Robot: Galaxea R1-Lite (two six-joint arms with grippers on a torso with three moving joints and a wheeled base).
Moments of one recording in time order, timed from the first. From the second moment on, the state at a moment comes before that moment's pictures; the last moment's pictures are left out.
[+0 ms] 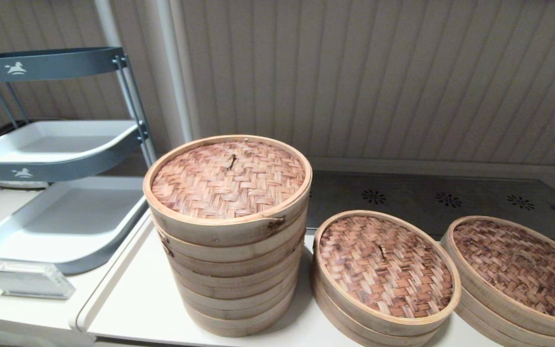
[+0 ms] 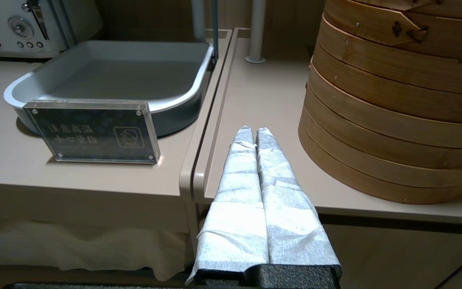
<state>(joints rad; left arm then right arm) 0.00 0.00 0.00 -0.06 -0.01 0.00 -0.01 0.25 -0.31 0.03 0.03 -0.05</state>
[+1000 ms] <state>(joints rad) 0.00 0.00 0.00 -0.06 -0.01 0.00 0.23 1.11 -0.76 0.14 0.06 0.13</state>
